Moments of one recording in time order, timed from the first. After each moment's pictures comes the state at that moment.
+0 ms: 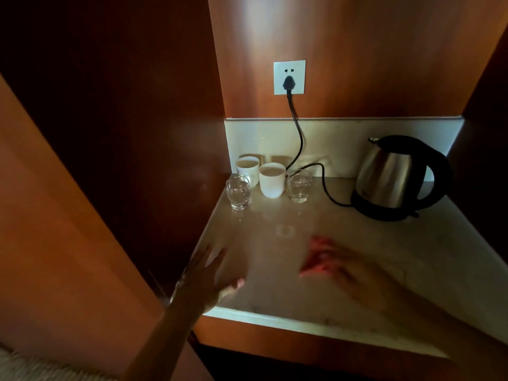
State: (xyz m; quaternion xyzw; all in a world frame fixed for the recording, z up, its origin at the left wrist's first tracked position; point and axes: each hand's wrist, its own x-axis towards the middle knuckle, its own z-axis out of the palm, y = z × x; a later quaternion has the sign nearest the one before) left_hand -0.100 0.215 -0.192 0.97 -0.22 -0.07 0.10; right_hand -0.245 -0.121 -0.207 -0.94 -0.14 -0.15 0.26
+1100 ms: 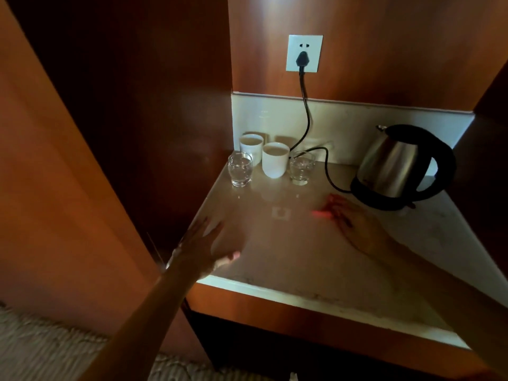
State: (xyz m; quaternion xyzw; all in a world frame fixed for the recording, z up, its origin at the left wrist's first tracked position) left_hand -0.095 0.218 -0.196 0.97 -0.22 -0.09 0.11; right_hand -0.195 -0.182 -0.203 -0.96 0.01 -0.19 0.21
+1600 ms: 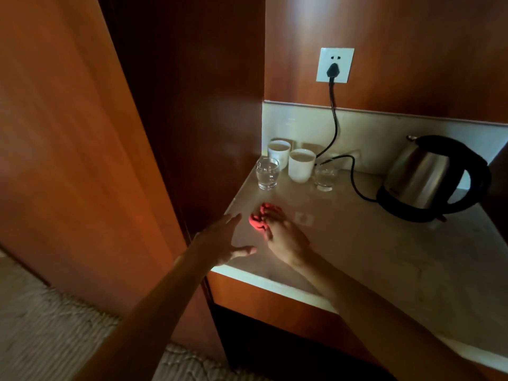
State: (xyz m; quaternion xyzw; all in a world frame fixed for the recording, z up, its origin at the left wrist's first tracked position) left_hand -0.111 0.235 -0.148 0.96 -0.22 -0.14 0.14; right_hand -0.124 0.026 -0.208 -0.96 -0.10 -0.19 0.19
